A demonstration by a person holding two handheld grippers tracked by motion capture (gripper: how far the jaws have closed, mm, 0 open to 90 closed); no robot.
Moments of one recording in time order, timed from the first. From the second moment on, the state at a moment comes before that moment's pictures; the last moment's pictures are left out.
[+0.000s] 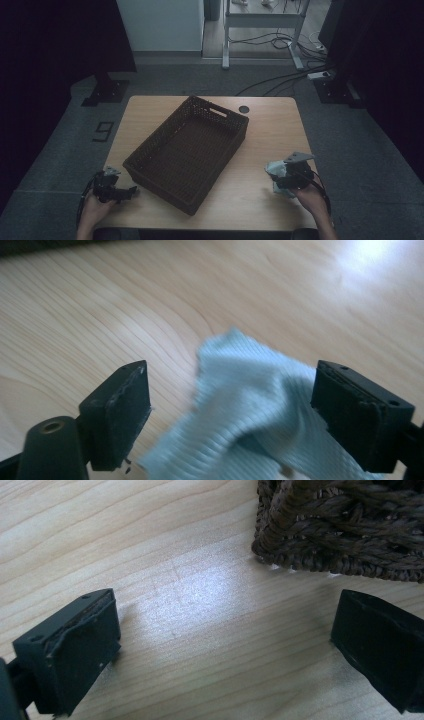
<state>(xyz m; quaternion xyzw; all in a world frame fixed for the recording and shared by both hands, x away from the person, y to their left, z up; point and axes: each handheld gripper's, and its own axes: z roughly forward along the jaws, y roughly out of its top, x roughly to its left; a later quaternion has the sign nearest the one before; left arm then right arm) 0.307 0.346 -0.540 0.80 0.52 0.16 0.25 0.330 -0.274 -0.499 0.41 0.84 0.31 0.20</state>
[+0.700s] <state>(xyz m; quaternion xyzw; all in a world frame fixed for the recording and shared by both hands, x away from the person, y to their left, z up) 0.306 0.345 -0.544 0.79 0.52 0.18 0.28 0.350 -0.289 -0.524 0.46 0.83 0.25 0.17</state>
